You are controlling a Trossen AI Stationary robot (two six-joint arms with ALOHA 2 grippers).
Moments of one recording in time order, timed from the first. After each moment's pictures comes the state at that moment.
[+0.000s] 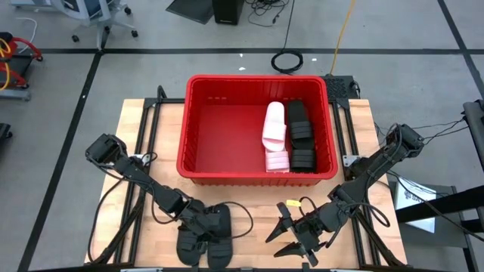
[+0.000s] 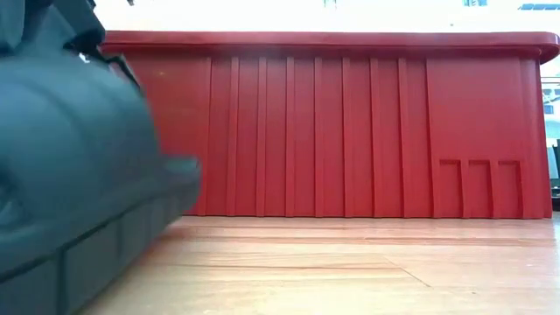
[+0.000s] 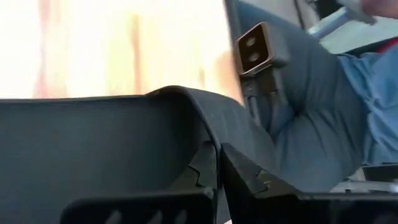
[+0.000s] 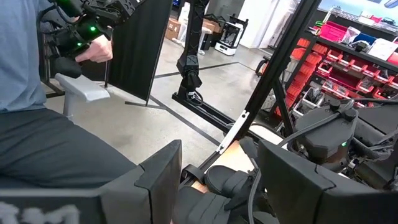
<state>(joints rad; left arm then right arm) -0.61 1.70 0.91 0.05 0.11 -0.65 0.72 1.47 1.06 0.27 0.19 -0.27</state>
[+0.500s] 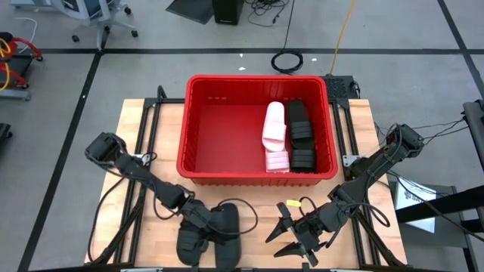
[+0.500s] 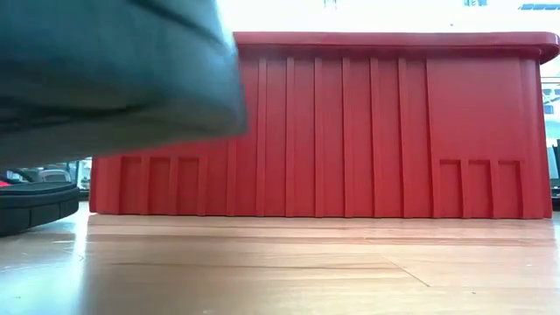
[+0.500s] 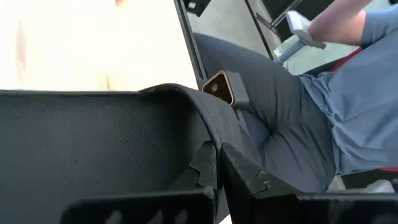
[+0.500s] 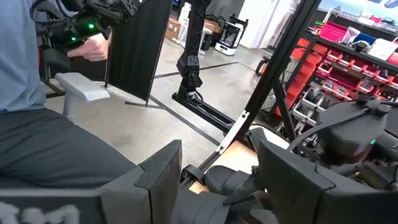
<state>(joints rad) -0.56 1.68 0.92 0.19 0.19 -0.58 0.72 1.47 1.06 0.28 0.19 -0.27</state>
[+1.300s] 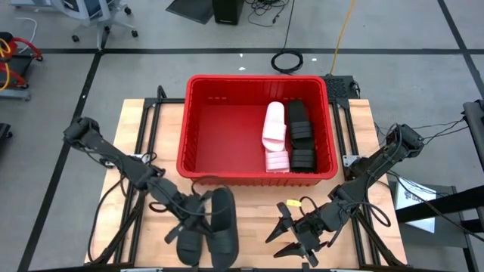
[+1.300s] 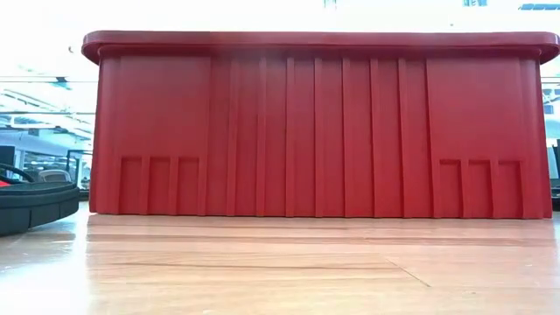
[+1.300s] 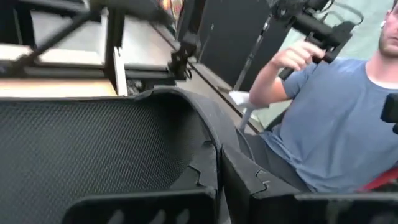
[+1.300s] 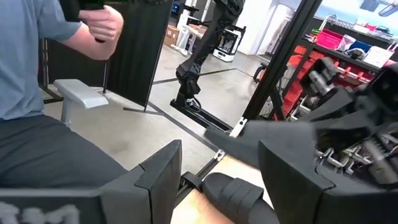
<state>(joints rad) -0.56 1.29 0.92 0.17 0.16 -0.33 0.72 1.47 1.06 0.30 0.19 -0.28</state>
